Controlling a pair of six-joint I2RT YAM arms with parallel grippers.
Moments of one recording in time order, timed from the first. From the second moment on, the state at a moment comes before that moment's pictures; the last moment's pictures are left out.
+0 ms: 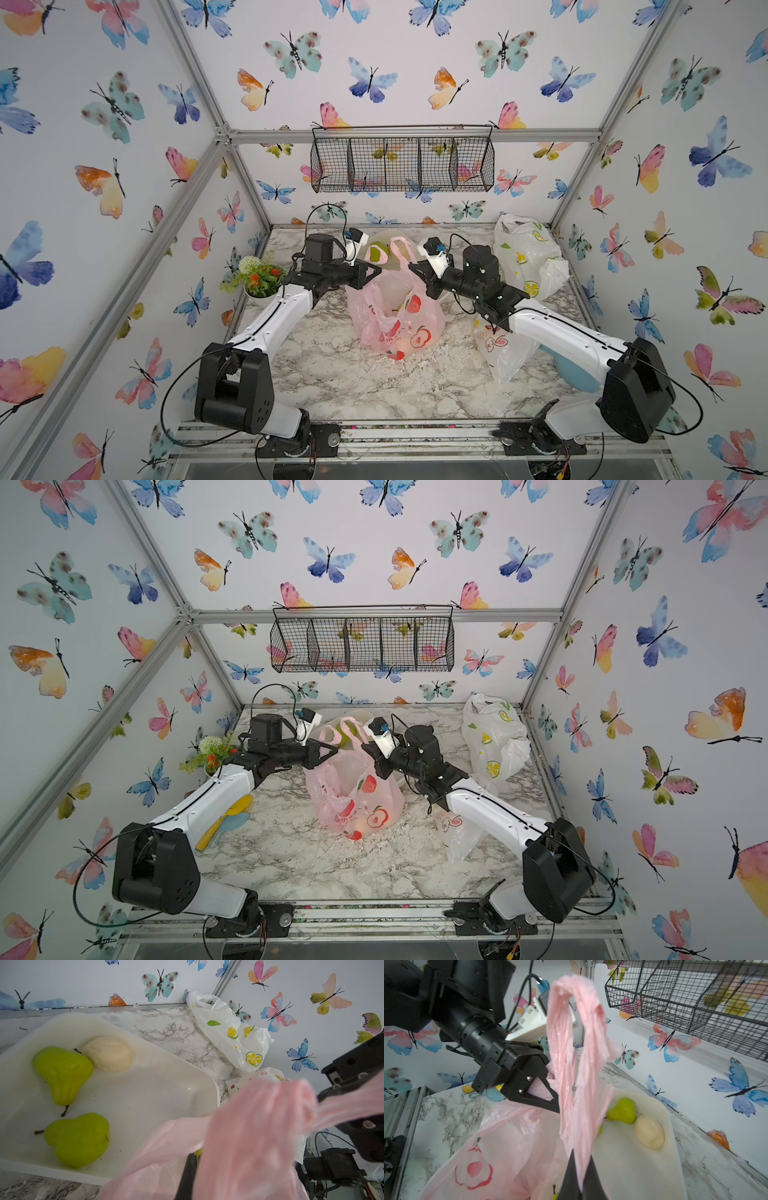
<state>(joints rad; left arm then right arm) -0.25 1.47 1.11 -0.25 0.75 -0.10 0.72 1.46 1.07 0.12 -0.33 -0.16</state>
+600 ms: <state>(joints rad) -0.26 1.50 1.20 -0.47 0.86 0.14 0.81 1.67 1.28 0.02 -0.20 -0.29</state>
